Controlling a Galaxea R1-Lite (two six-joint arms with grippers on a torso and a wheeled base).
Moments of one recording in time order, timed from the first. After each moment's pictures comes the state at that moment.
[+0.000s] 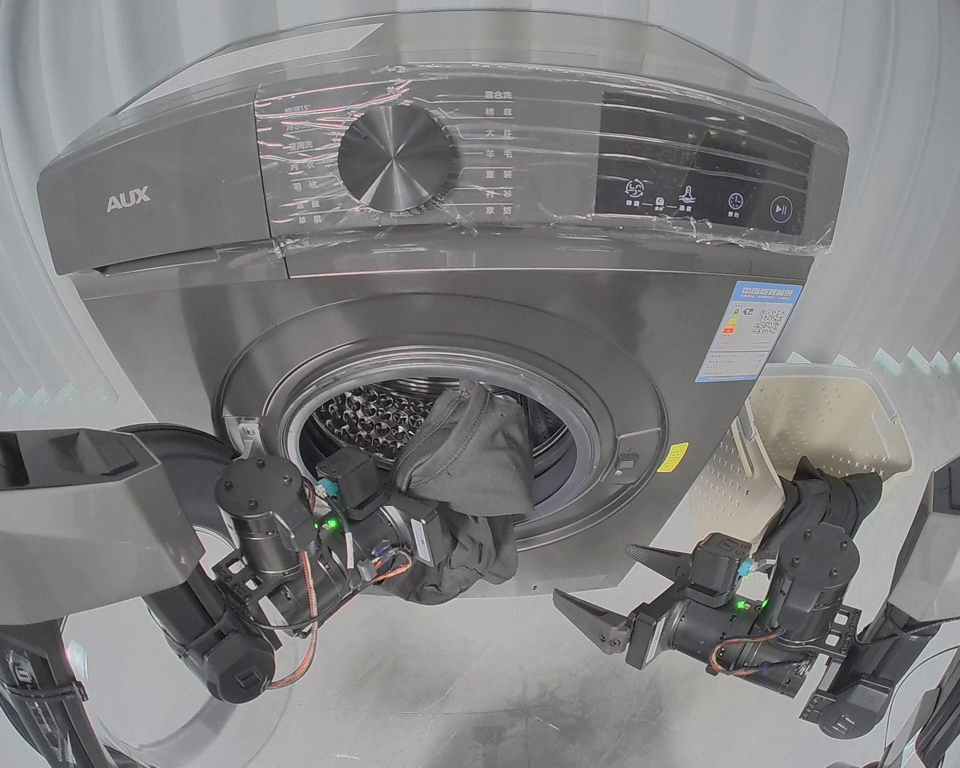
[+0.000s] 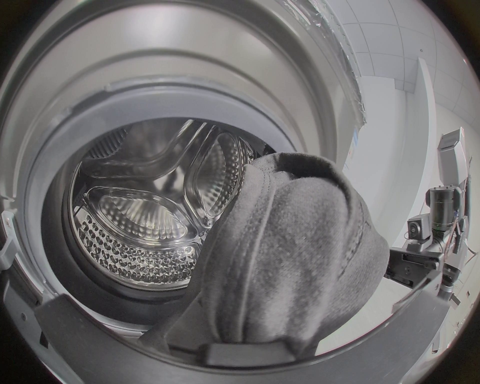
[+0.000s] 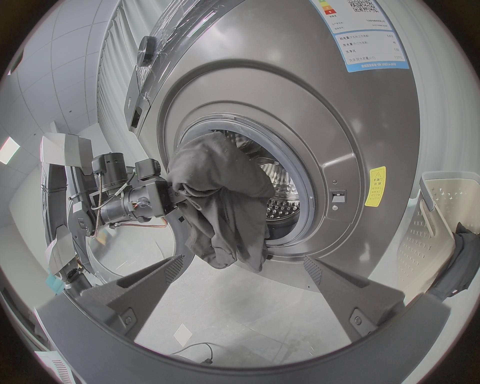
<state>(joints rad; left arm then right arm) -0.58 2.07 -0.54 -1.55 -0.05 -0.10 0.75 1.95 -0.22 -1.54 -0.03 0.22</state>
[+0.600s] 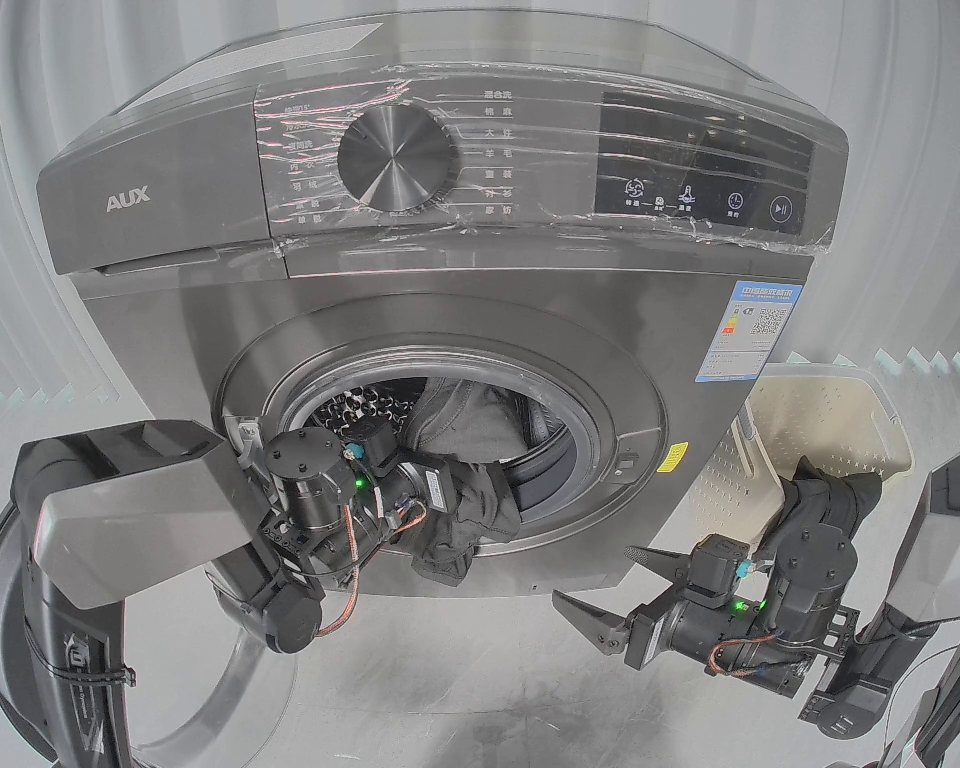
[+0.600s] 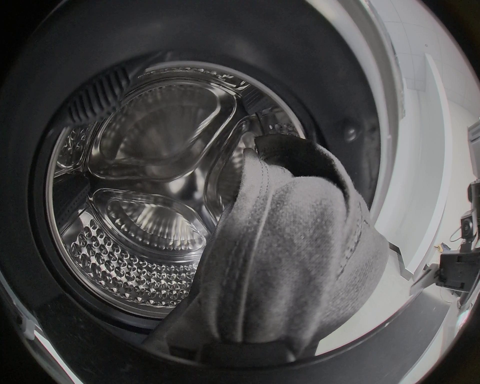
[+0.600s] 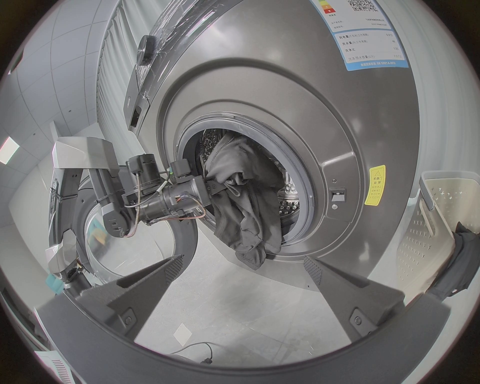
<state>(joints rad) -0.52 2.26 -0.81 -1.52 0.00 -0.10 0.75 1.95 -0.22 -1.54 -0.03 0.22</state>
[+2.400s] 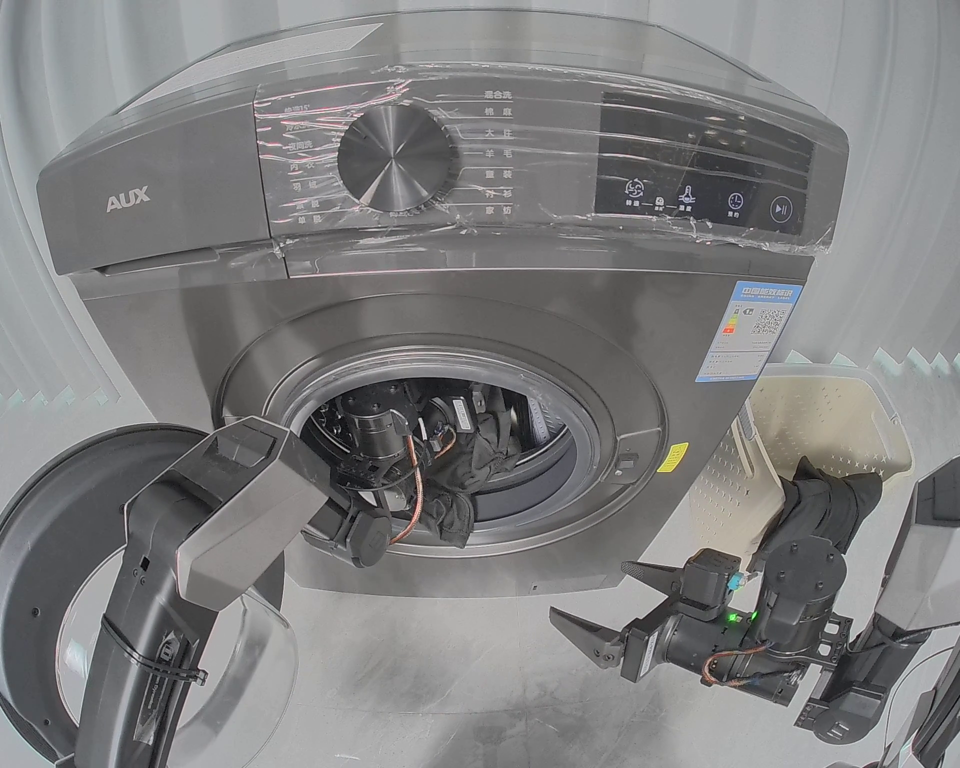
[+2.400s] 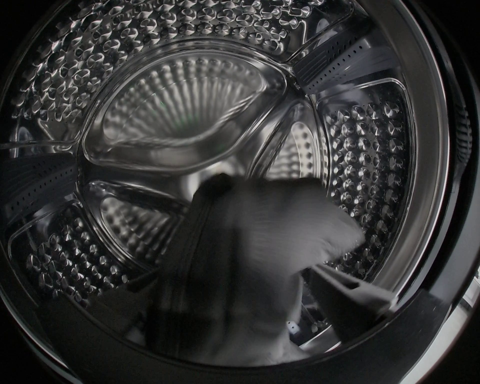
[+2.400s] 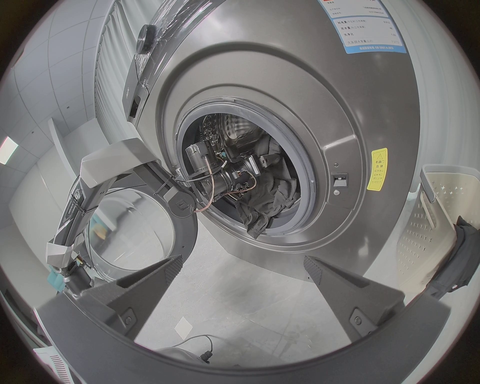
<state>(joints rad) -0.46 2.59 -1.55 -1.22 0.13 -0.16 0.76 1.98 -0.20 -1.55 -0.04 0.22</state>
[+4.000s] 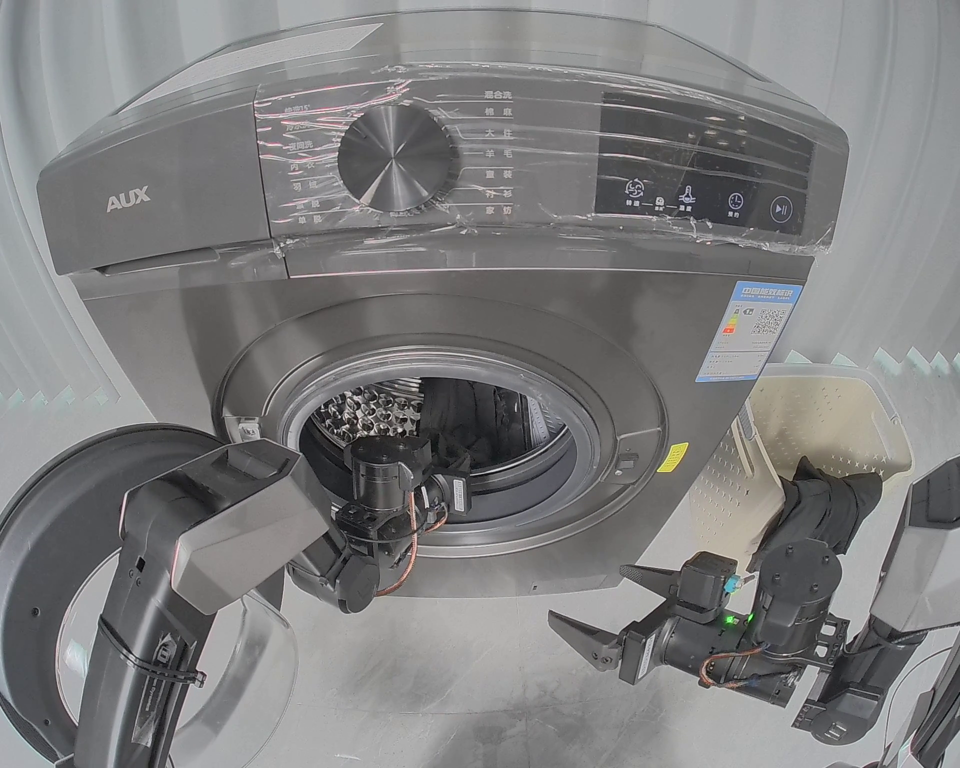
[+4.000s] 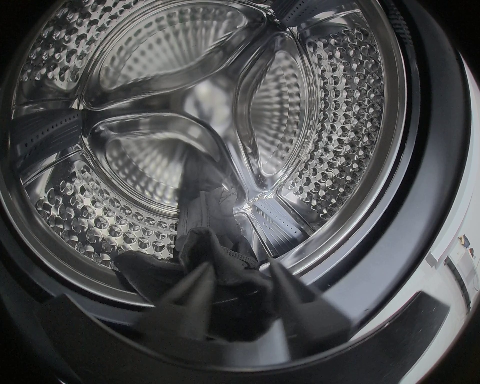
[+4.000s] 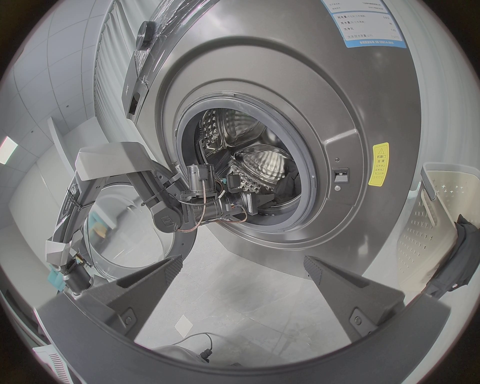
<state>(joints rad) -0.47 2.57 -1.27 -1.16 0.09 -0.09 0.76 1.99 -0.20 -1.55 -0.03 0.22</state>
